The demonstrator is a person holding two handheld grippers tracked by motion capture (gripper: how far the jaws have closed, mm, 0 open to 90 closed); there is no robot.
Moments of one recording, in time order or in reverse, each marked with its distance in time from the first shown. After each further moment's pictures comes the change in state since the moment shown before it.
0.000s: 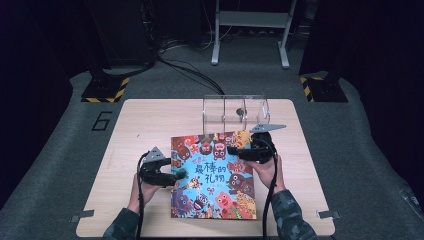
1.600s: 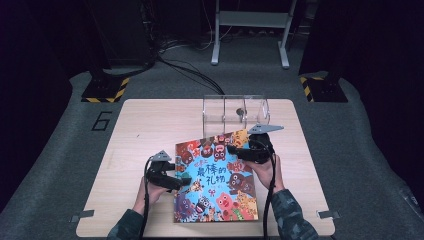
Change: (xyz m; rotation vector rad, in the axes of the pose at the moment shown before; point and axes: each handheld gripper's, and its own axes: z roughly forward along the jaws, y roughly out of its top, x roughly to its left) left arm 0.001 -0.011 0.025 0.075 -0.110 -0.113; right arm 0.007 0.001 0.002 -0.008 -0.075 -0.046
